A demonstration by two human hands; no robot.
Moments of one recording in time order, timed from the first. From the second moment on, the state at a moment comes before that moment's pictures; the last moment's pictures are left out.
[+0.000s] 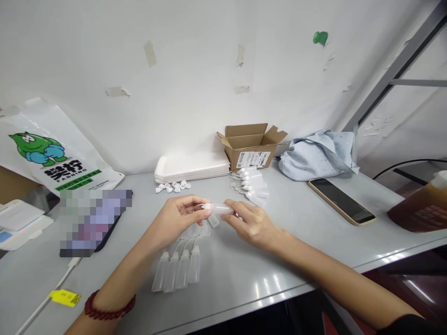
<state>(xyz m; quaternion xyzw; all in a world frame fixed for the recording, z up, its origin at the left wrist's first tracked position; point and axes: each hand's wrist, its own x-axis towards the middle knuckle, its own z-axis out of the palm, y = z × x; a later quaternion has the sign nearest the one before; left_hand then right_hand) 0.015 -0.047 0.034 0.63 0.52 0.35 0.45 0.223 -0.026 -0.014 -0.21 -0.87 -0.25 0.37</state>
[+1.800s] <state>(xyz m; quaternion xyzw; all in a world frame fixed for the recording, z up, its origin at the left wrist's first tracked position) 0.027 -0.053 0.029 0.56 0.54 0.30 0.54 0.219 -0.027 -0.010 -0.22 -0.87 0.08 0.43</state>
